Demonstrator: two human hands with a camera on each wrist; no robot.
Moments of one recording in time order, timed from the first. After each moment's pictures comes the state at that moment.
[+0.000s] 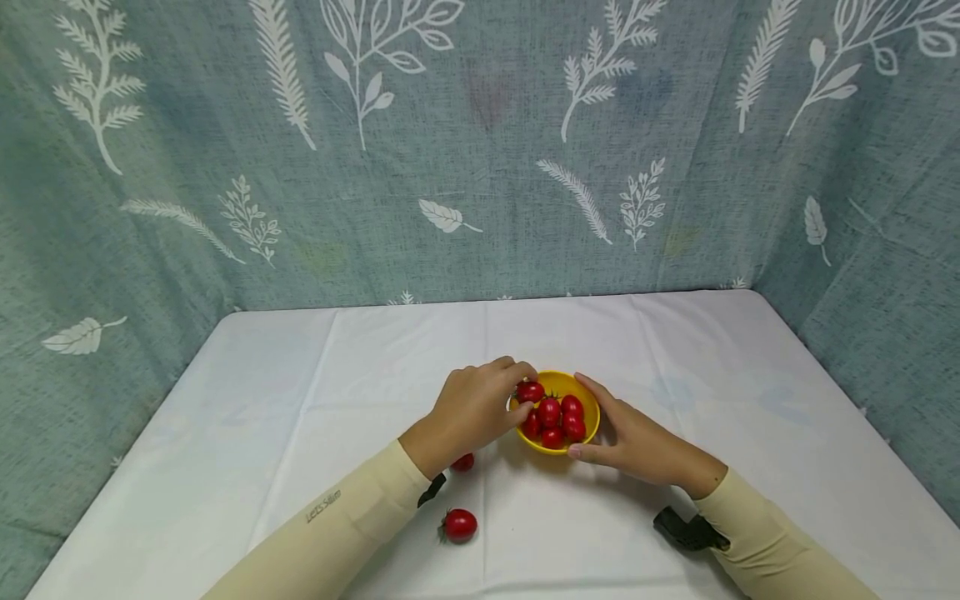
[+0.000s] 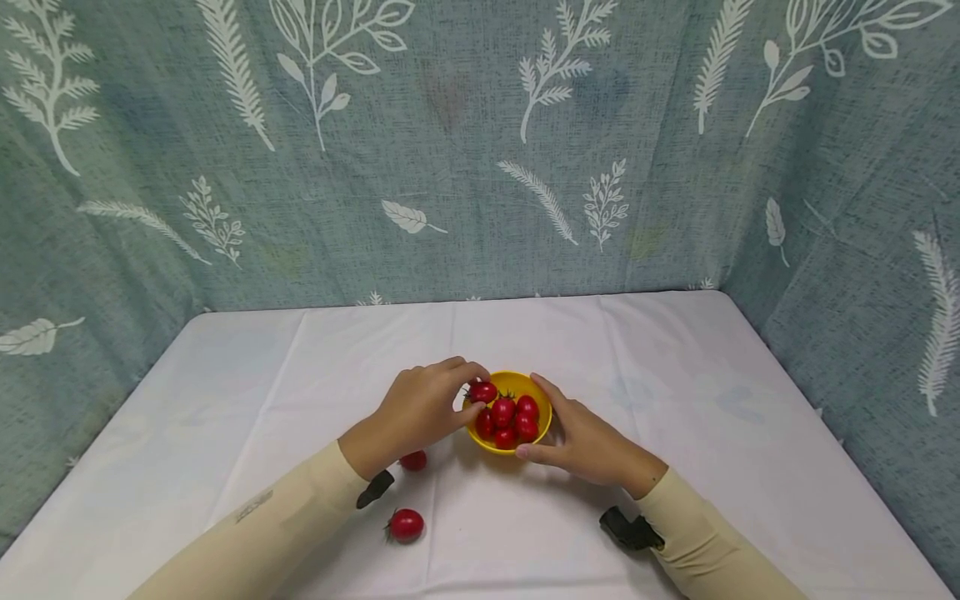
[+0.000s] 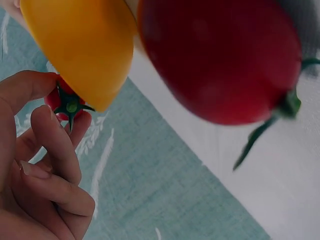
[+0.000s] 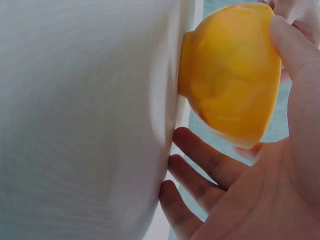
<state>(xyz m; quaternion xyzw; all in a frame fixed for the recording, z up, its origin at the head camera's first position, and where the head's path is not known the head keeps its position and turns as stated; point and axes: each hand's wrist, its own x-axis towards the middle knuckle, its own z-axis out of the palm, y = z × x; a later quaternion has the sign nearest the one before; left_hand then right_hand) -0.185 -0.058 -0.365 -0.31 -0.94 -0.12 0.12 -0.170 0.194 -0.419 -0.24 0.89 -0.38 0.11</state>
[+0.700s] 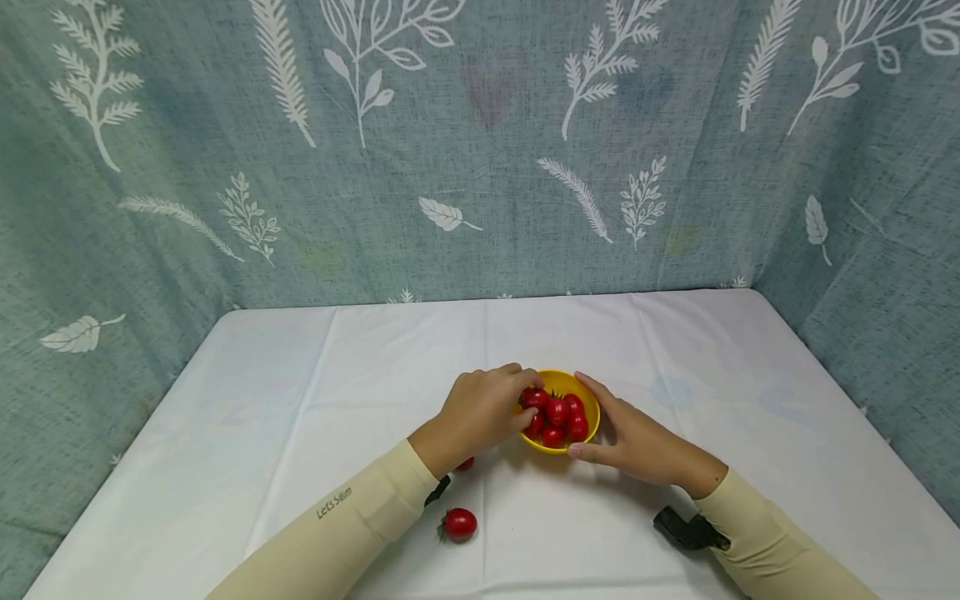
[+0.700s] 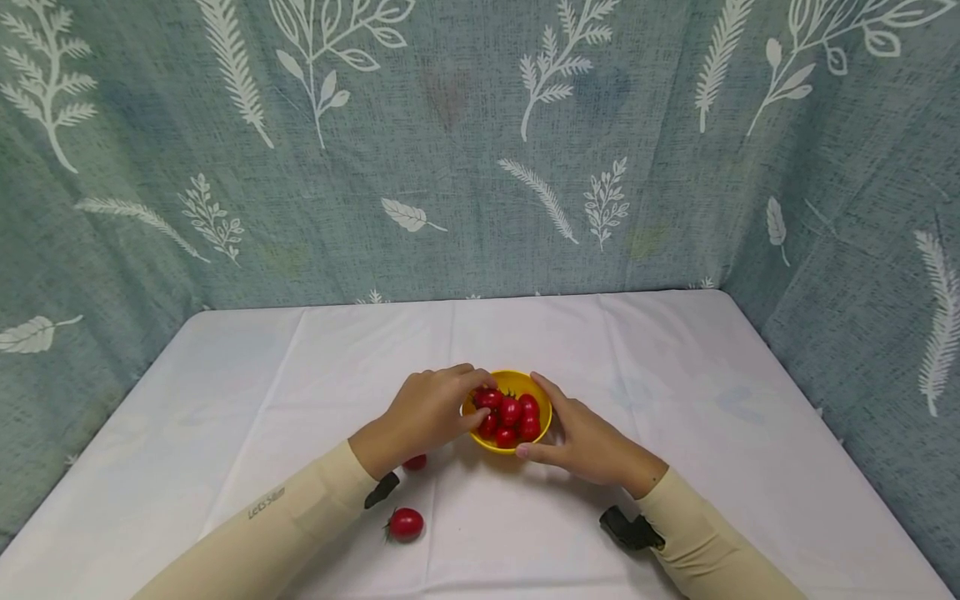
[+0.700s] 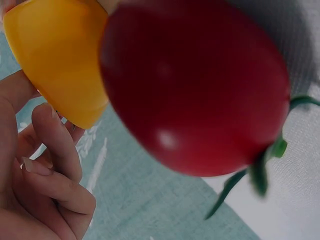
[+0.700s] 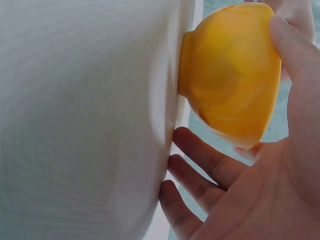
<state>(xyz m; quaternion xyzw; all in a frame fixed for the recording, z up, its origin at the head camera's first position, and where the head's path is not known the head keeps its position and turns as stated) -0.187 -0.051 -0.374 -0.31 -0.94 -0.10 0.08 -0.171 0.195 -0.420 -0.24 0.89 -0.38 0.11</state>
